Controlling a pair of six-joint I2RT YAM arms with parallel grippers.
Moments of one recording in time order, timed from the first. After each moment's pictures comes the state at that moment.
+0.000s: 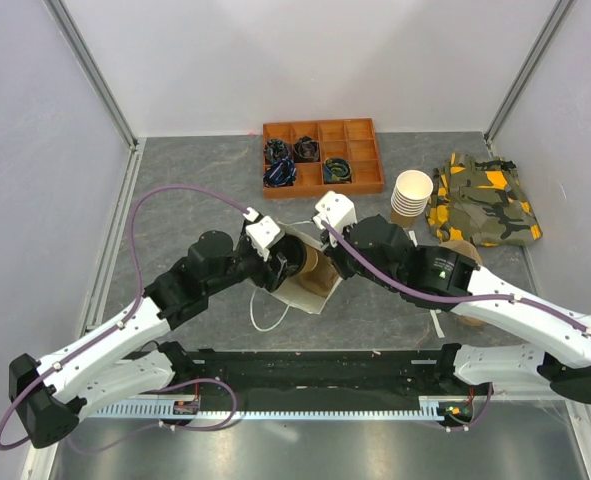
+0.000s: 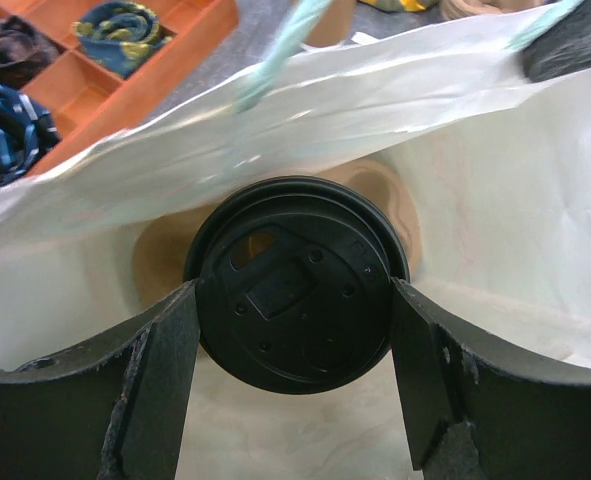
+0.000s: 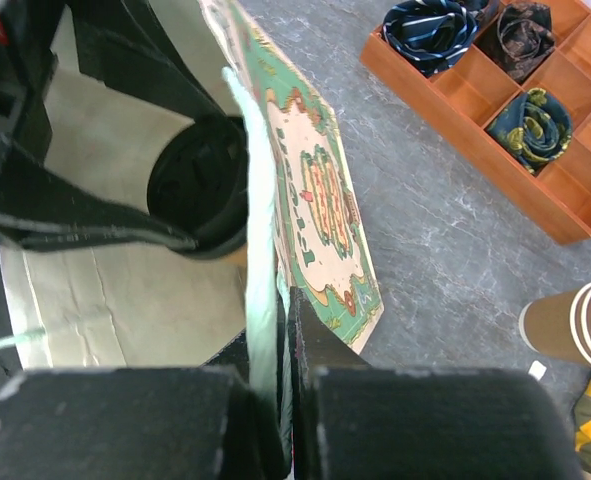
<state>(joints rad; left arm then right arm) -0.82 0.87 0.73 -0.16 0.07 0.06 1.10 1.13 1.25 -0.60 0.32 0.03</state>
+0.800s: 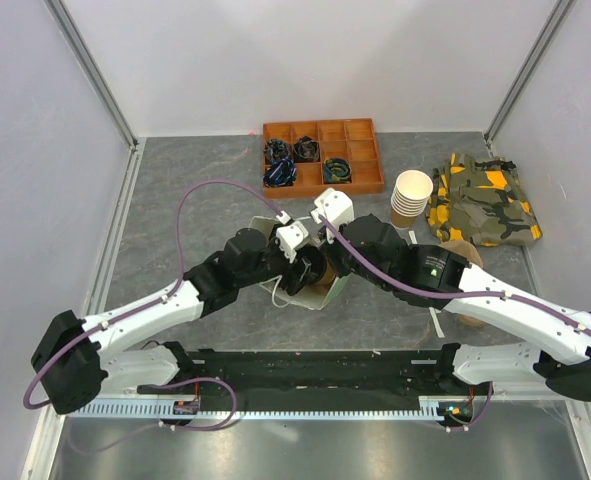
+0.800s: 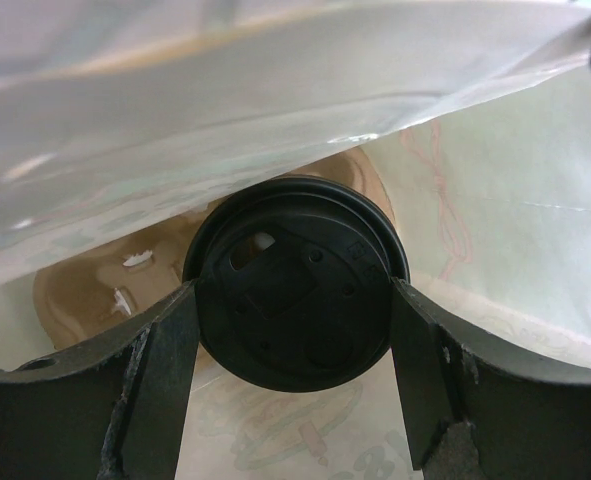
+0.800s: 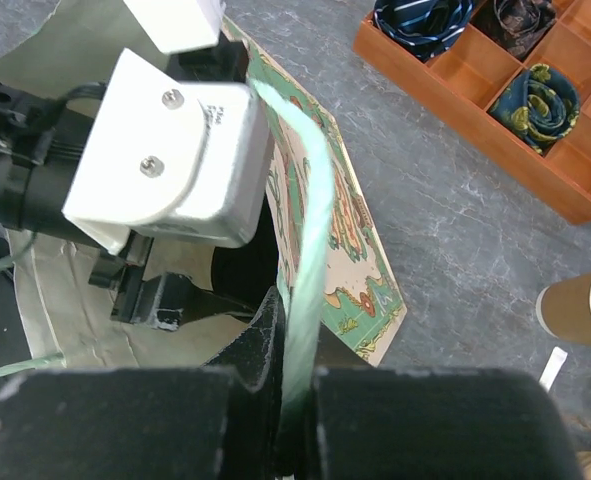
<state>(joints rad) -0.85 1.14 0.70 0.04 0.16 0.03 1.10 1.16 1.25 -0.58 0.36 0.10</state>
